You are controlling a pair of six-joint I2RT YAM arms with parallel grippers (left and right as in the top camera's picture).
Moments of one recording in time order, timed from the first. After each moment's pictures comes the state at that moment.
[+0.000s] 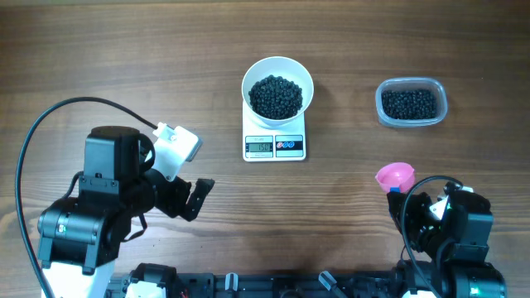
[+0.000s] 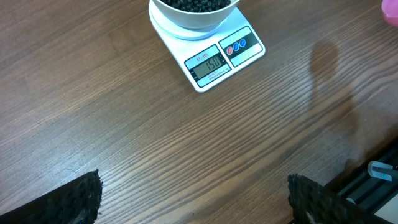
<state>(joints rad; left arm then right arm) -0.16 0.92 1.16 -1.22 0.28 0.32 -0.10 0.40 0.57 -0.99 -0.30 0.98</state>
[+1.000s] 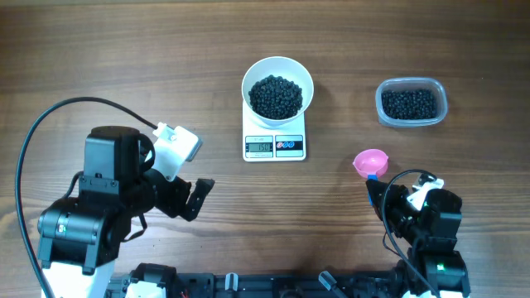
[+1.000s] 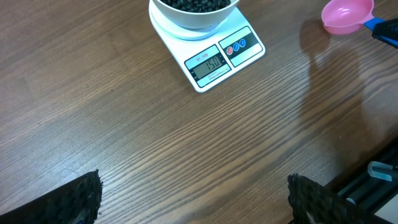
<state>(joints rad) -0.16 0.92 1.16 -1.22 0.28 0.32 -0.10 0.40 0.15 -0.42 -0.46 1.04</state>
